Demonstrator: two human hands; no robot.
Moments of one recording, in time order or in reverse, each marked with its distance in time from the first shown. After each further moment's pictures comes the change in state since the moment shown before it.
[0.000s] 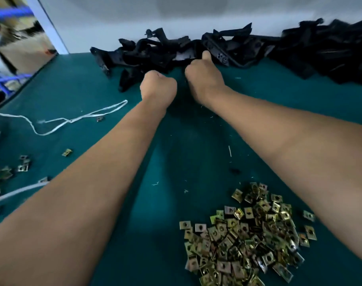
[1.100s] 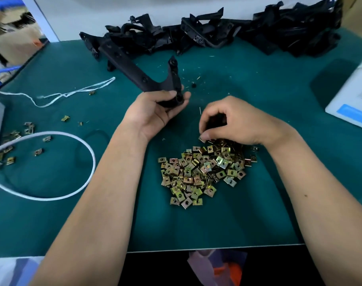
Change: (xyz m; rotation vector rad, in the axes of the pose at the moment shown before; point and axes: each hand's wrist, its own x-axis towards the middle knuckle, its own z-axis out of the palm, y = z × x) left_hand -0.172 -0.020 -0.035 -1.020 -0.583 -0.268; right_hand -0.247 0.062 -0.031 0.842 -0.221 -0.225
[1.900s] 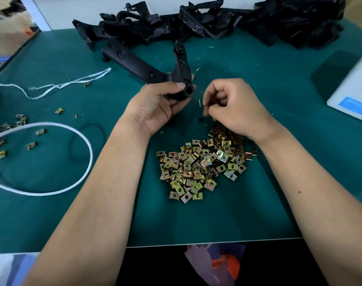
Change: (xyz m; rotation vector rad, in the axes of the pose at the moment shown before) left_hand -0.002 -0.008 0.007 0.134 -0.083 0.001; right_hand 0.004 -0.003 0.016 0.214 0.363 0.110
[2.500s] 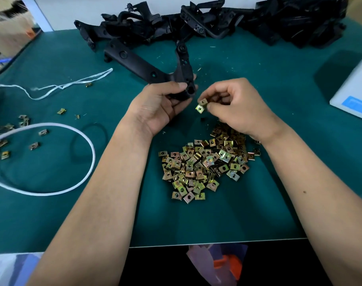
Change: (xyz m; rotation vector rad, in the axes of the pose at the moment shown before) left_hand 0.000 0.001 -0.002 0.035 -0.006 -0.002; right_hand 0.001 0.000 0.000 0.027 0.016 -0.017
